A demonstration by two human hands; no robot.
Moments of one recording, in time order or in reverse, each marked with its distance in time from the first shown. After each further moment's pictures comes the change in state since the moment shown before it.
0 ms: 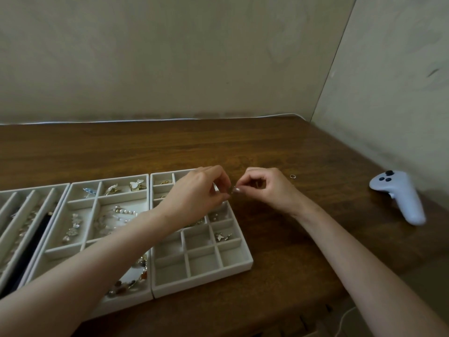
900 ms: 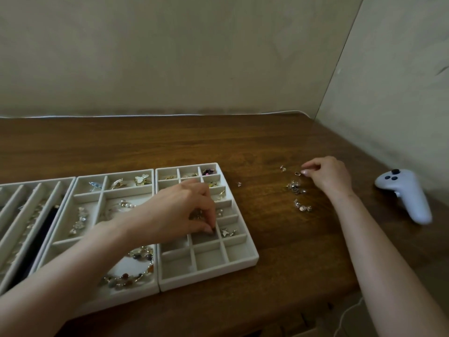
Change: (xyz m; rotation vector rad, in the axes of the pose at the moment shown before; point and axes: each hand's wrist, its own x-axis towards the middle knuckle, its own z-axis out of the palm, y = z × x) left_hand -0.041 -0.012 -0.028 0.138 -0.289 0.165; right_hand -0.006 0.071 -0.062 -0.493 0.471 0.671
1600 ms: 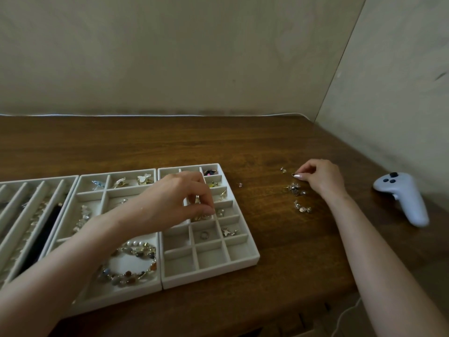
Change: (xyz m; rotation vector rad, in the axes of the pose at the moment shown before) left_hand -0.003 -0.003 -0.011 -0.137 0.102 -0.054; right_hand -0.002 -0.004 0.006 0.073 -0.048 -0.043
